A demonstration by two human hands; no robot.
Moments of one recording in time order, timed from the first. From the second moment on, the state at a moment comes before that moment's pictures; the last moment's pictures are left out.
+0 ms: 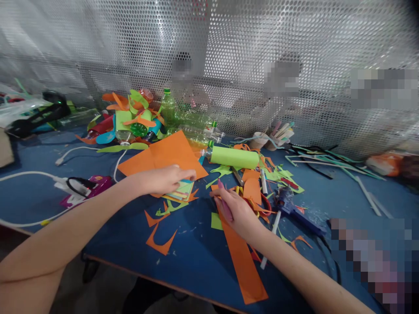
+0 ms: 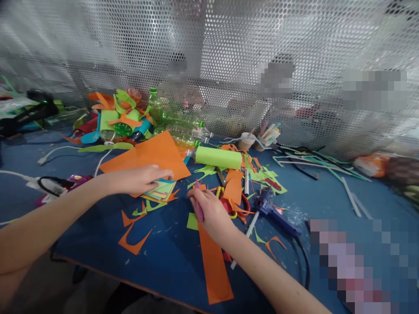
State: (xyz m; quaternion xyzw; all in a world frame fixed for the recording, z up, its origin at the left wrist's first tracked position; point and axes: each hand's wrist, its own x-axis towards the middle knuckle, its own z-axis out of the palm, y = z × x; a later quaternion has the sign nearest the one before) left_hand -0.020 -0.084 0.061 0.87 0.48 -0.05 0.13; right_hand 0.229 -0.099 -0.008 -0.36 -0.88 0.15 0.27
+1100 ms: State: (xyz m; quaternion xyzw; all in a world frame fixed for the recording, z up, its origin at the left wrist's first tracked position) left_hand -0.026 -0.087 0.037 0.91 0.42 0.06 0.03; right_hand 0.177 -0.084 -0.017 -0.37 -0.81 0.33 0.32
